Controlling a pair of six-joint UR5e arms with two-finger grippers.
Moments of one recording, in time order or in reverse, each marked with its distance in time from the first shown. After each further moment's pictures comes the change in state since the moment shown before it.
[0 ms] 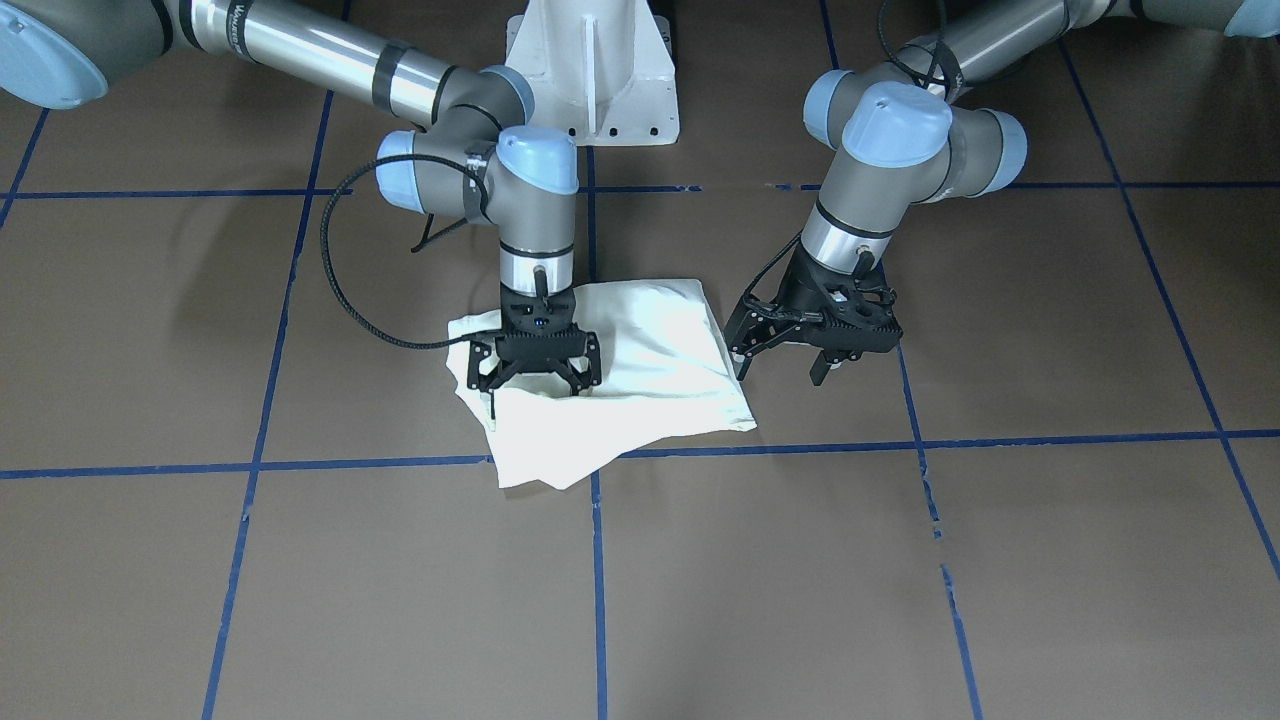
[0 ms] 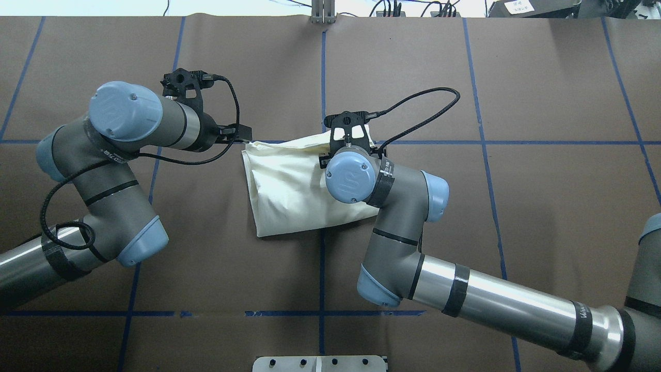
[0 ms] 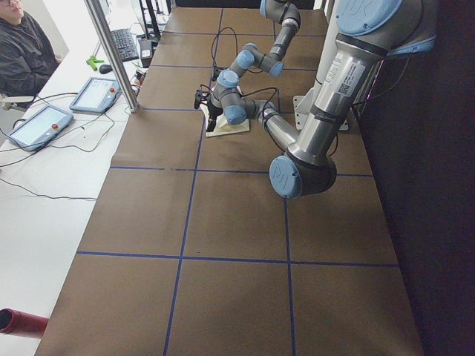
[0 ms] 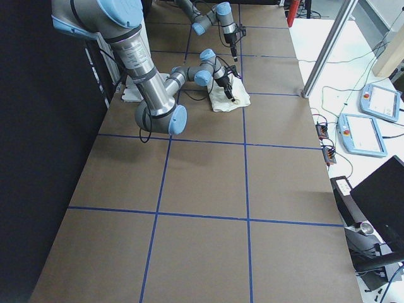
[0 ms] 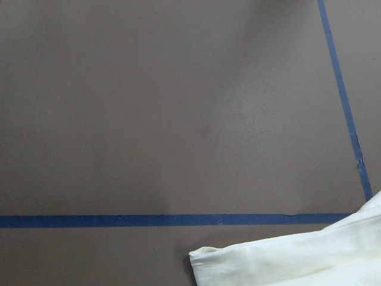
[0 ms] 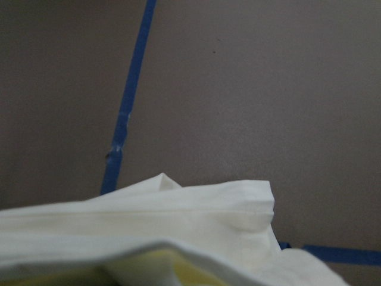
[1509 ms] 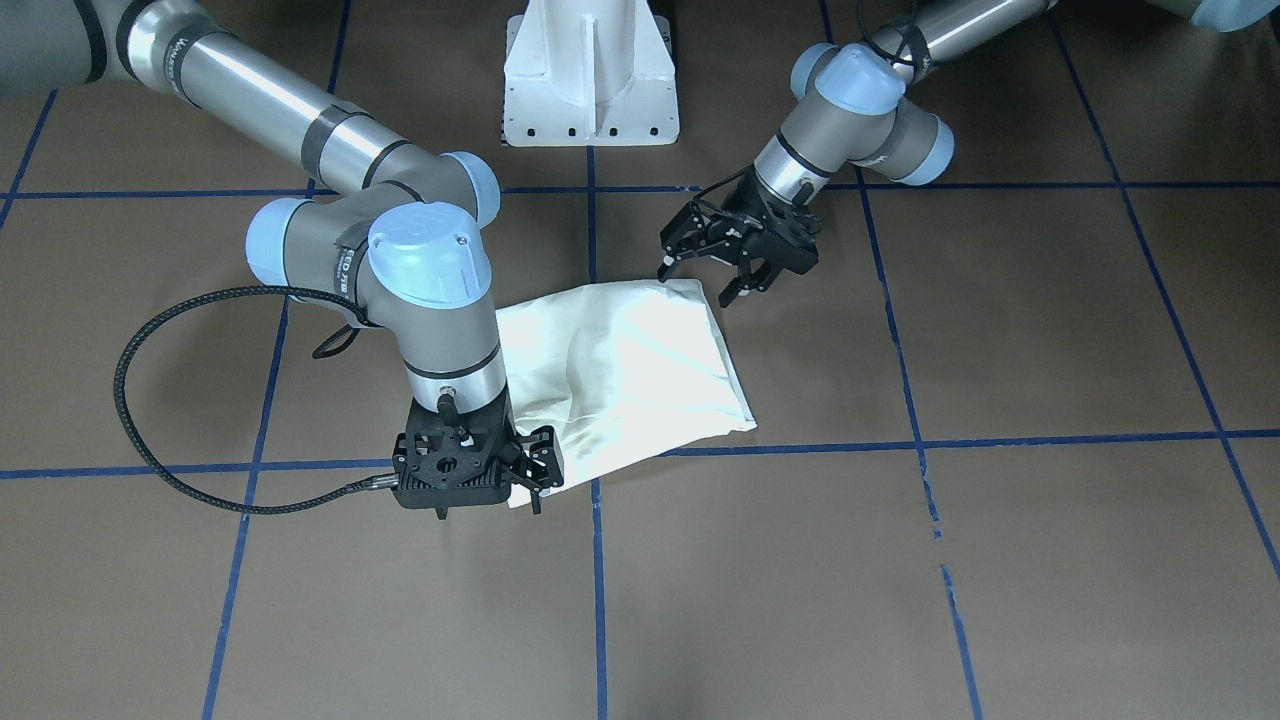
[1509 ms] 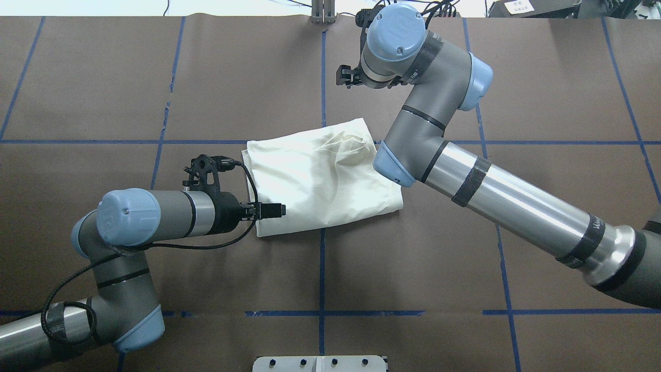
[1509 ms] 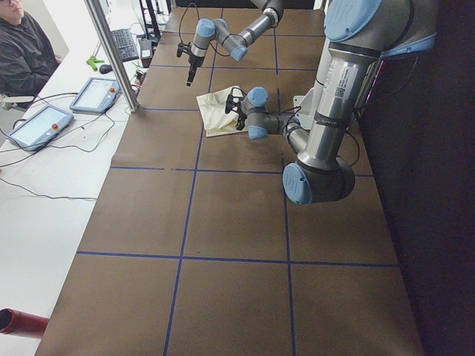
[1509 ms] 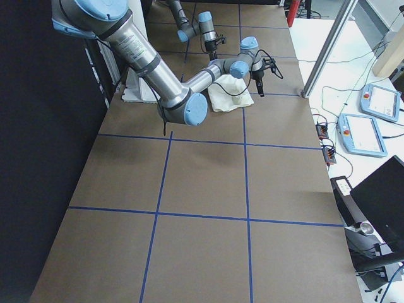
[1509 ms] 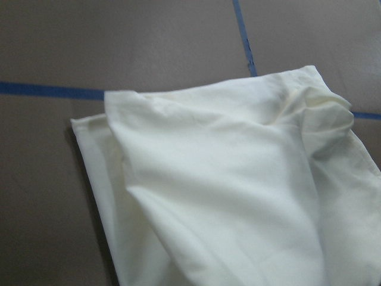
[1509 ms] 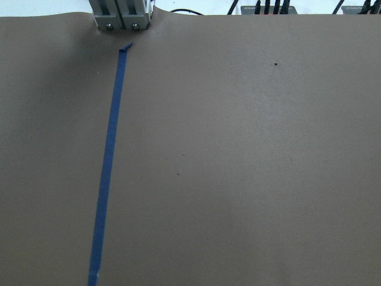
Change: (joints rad) left arm 0.256 0.119 -0.009 -0.452 0.097 -0.150; right arm 0.280 0.098 -0.087 0.040 0.435 -0.086
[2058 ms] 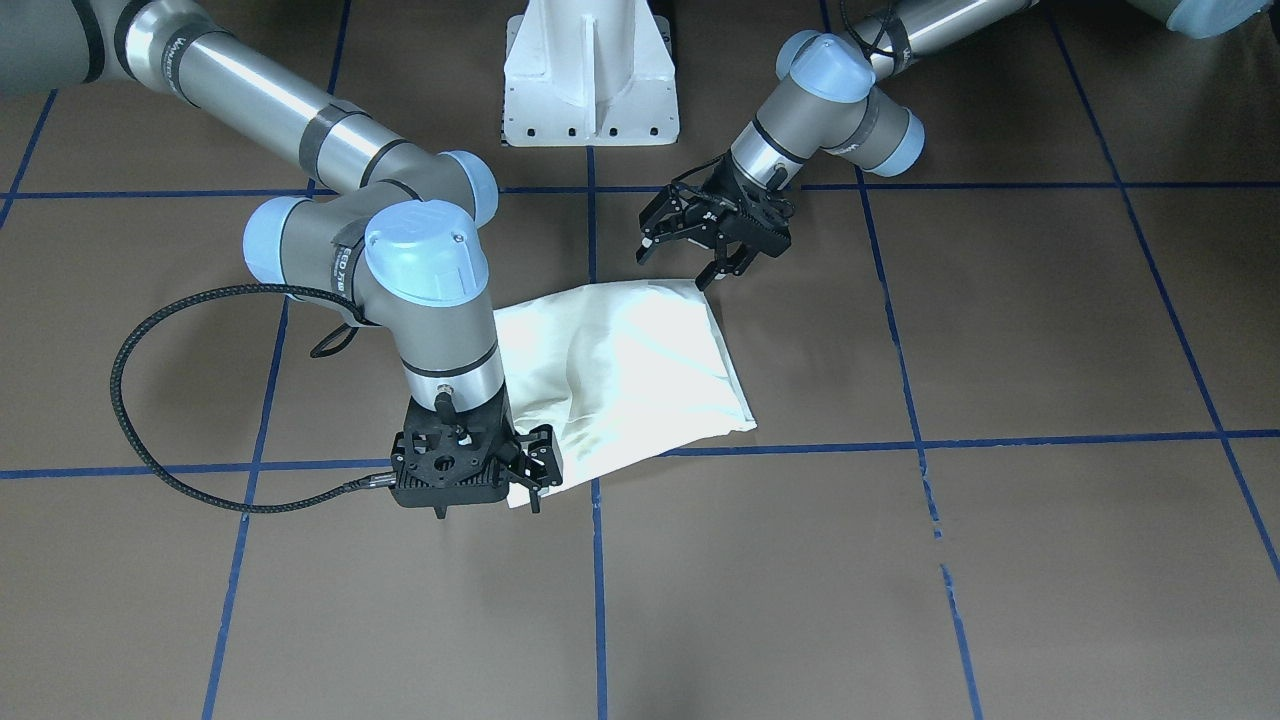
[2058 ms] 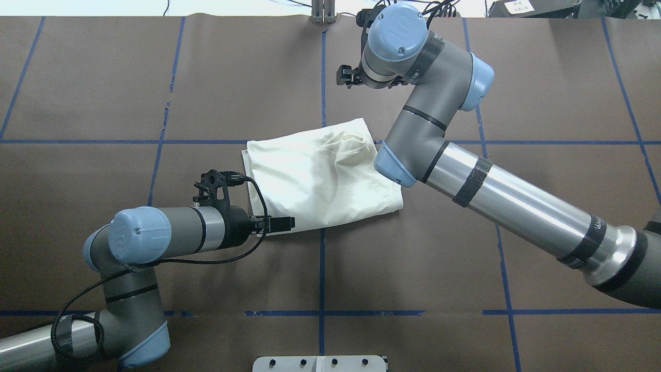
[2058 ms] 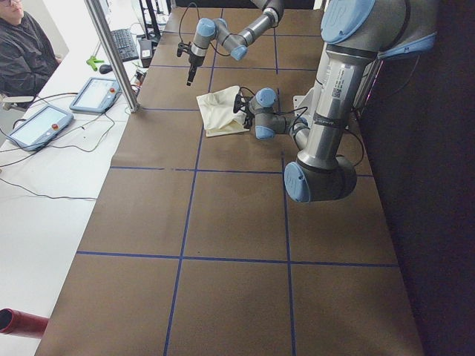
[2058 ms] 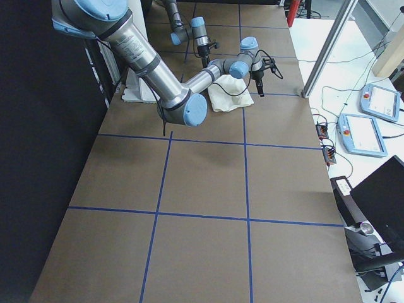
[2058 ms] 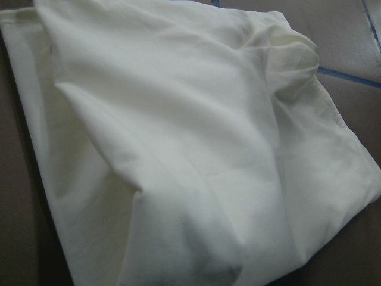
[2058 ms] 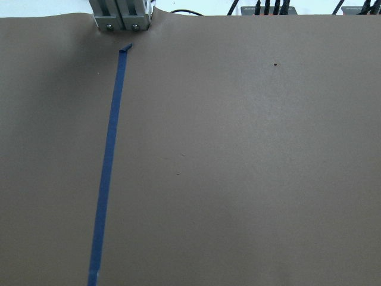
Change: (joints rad) left arm 0.041 -0.010 0.010 -0.014 0.040 -0.013; right arm 0.001 -0.003 0.004 0.001 0.000 0.000
